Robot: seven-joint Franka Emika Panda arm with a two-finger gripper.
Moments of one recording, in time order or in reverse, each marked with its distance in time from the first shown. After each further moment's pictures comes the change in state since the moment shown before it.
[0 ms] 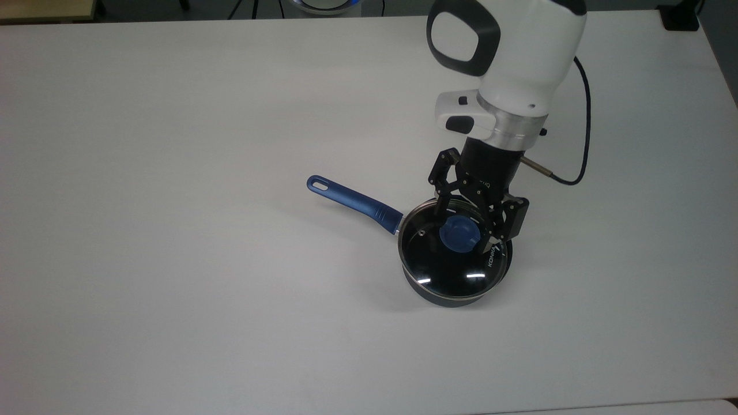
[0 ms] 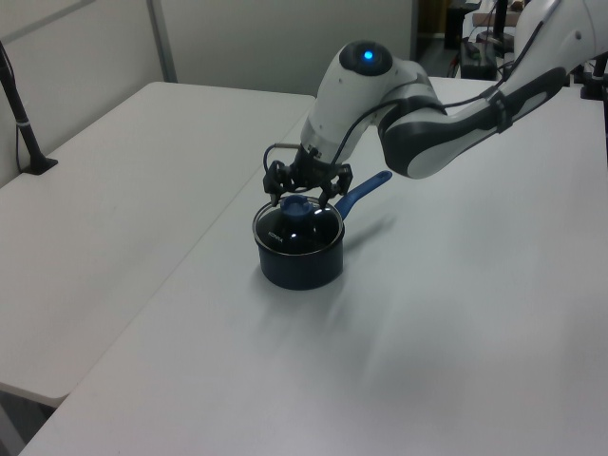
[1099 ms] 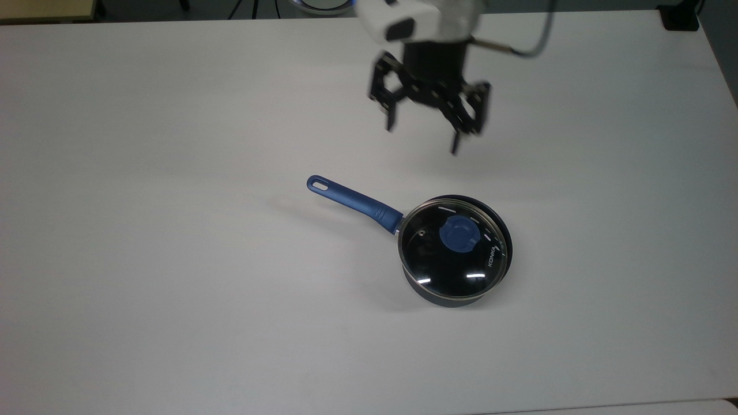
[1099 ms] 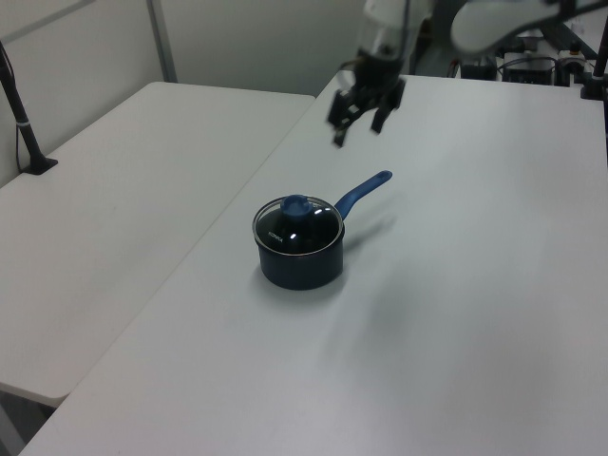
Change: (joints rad) arm -0.120 -0.313 0.013 -0.155 0.397 -0.179 -0.712
